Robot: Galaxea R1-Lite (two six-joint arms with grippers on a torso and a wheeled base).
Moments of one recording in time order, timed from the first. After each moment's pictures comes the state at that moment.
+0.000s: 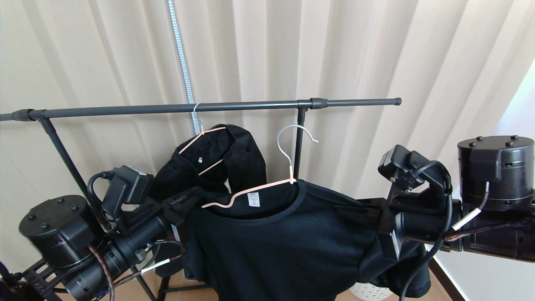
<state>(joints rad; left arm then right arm) -0.39 1.77 -0.20 -1.55 -0.14 0.04 0.56 1.51 -0.69 -0.36 0.28 -0.21</state>
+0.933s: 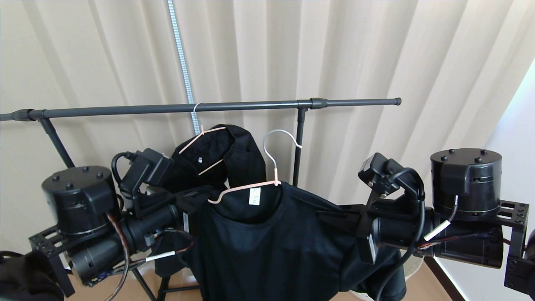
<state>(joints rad) -0.44 1.63 -0.44 -0.99 -0.13 0.05 0.61 1.60 -0.65 -0.53 0.28 -0.10</state>
